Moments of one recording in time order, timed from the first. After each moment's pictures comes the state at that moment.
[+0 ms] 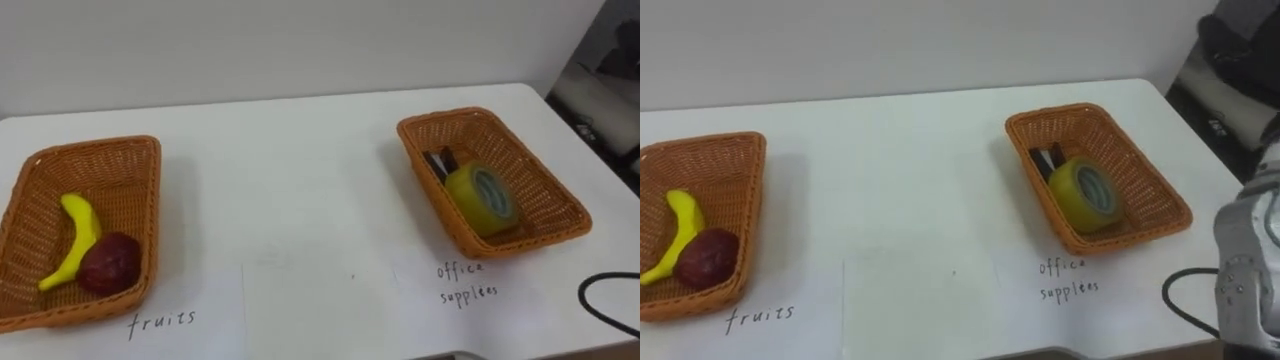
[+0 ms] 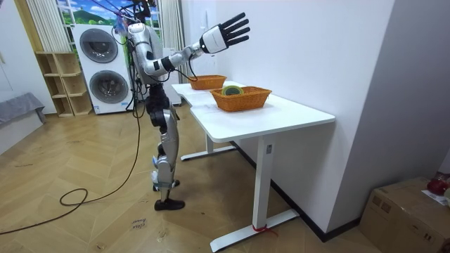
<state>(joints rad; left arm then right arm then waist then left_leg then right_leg) 0.33 0.20 0.10 0.99 0.46 0.07 0.22 -0.12 -0.43 -0.36 -0.10 0.48 -0.04 -0.45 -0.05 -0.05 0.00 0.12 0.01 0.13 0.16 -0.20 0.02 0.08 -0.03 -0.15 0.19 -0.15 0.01</state>
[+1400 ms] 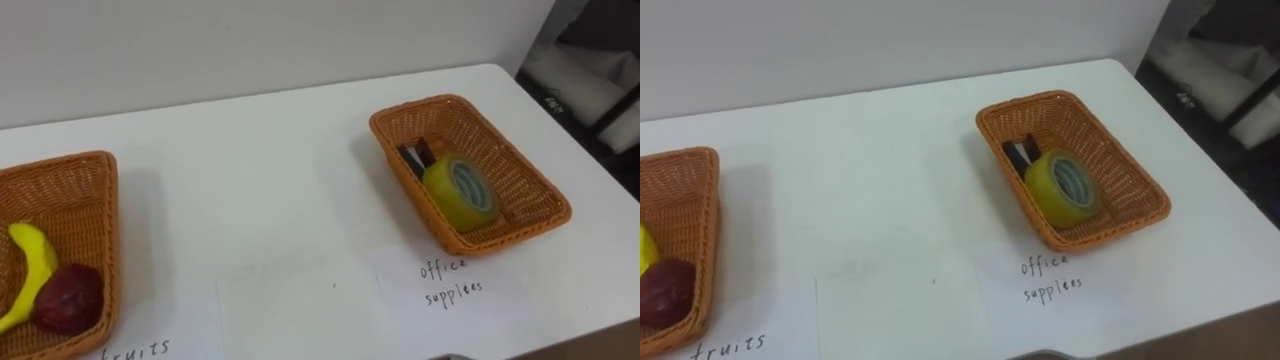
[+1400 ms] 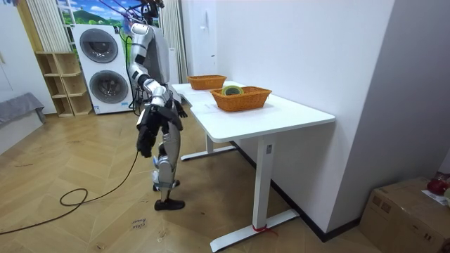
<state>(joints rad) 0.34 0.20 0.12 0.92 0.42 0.07 0.27 0.24 -0.32 -0.54 0.54 0.95 -0.12 -0.85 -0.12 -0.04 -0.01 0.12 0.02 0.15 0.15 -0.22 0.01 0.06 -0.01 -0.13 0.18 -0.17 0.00</state>
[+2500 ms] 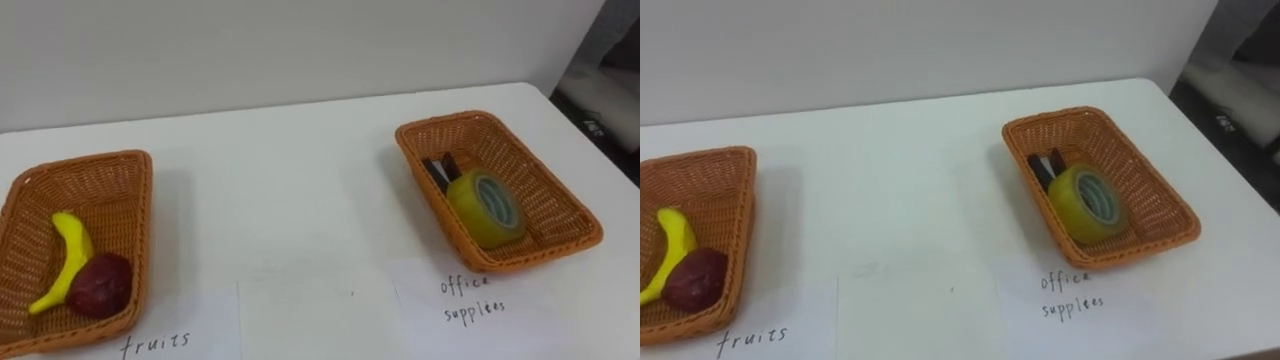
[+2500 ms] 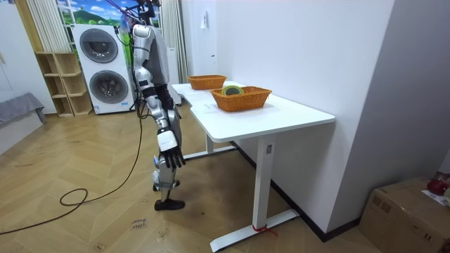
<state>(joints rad) 0.32 0.17 0.10 1.01 0.44 0.10 0.24 0.25 -0.21 -0.02 1.07 0.01 0.00 -0.34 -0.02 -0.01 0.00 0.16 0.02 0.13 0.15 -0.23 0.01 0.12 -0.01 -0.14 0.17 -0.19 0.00</state>
